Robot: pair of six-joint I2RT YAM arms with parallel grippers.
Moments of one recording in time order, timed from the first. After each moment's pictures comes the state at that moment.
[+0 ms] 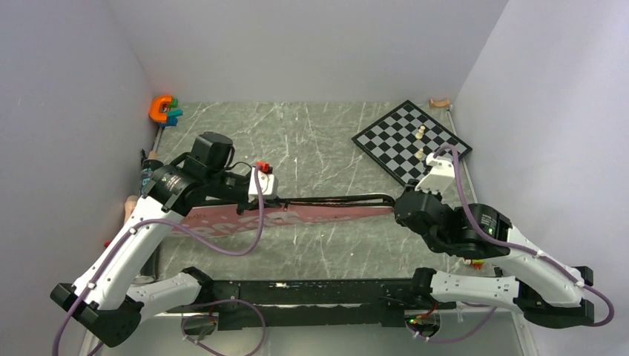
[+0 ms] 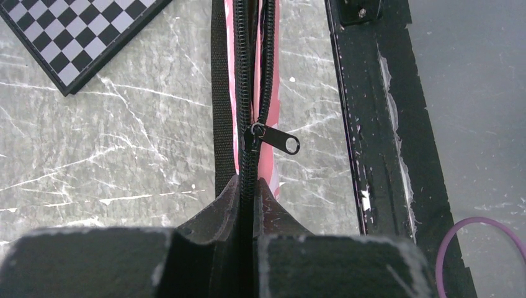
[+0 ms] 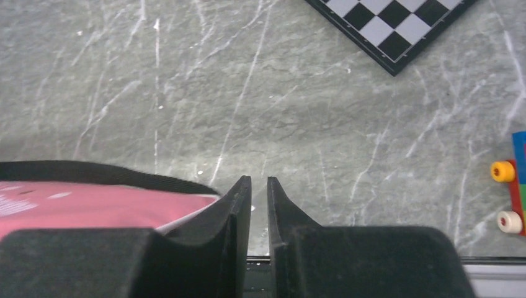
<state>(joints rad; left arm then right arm) -0.55 1.06 1.29 -0.98 0.84 0.81 1.16 0.83 1.27 -1.32 0.84 1.02</state>
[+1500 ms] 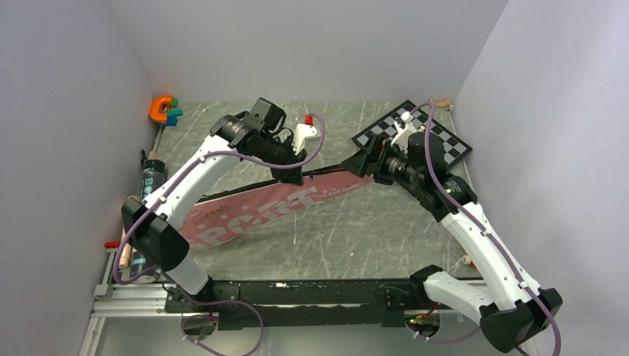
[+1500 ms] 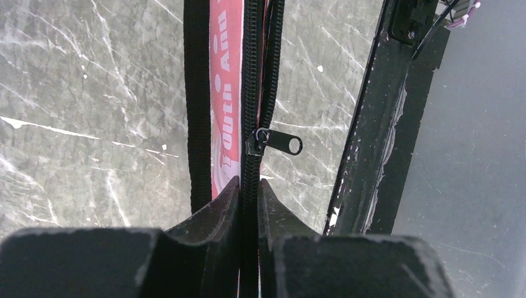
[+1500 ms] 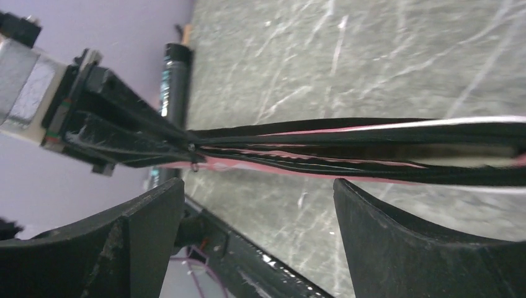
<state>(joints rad) -0.59 1.61 1.66 -1.05 0.64 0.40 0.42 1.00 1.10 -0.55 -0.24 0.70</state>
